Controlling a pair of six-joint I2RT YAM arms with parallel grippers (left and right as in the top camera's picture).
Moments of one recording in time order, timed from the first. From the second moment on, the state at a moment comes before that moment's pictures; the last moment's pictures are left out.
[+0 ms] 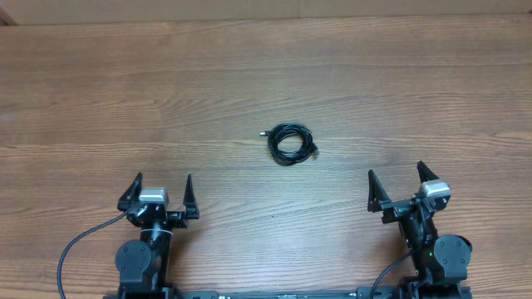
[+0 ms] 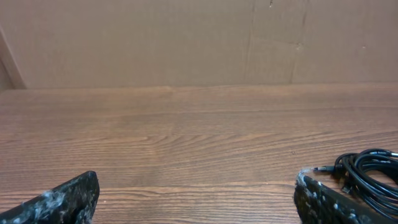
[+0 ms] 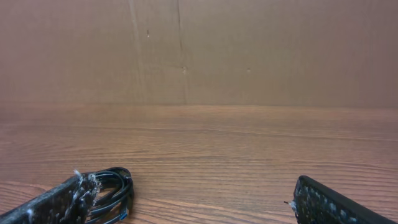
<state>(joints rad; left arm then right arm) 0.00 0.01 0.01 -0.08 0.03 0.00 0.03 0.01 0.02 -0.02 -0.16 0.07</state>
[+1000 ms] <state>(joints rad) 0.00 0.01 0.01 -0.04 0.22 -0.21 0.03 0.01 0.02 -0.02 -0.16 0.07</state>
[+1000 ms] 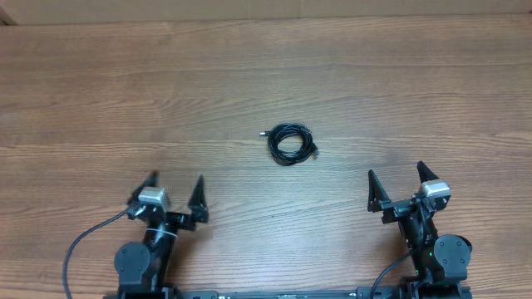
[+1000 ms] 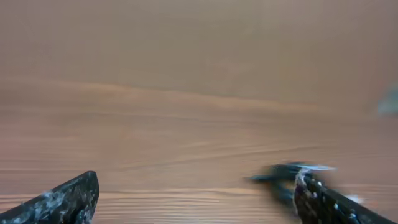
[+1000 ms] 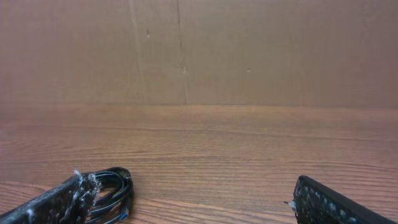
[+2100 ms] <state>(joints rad) 0.01 0.64 1.33 -1.16 0.64 -0.22 0.03 0.01 0.02 -0.02 -0.16 0.07</state>
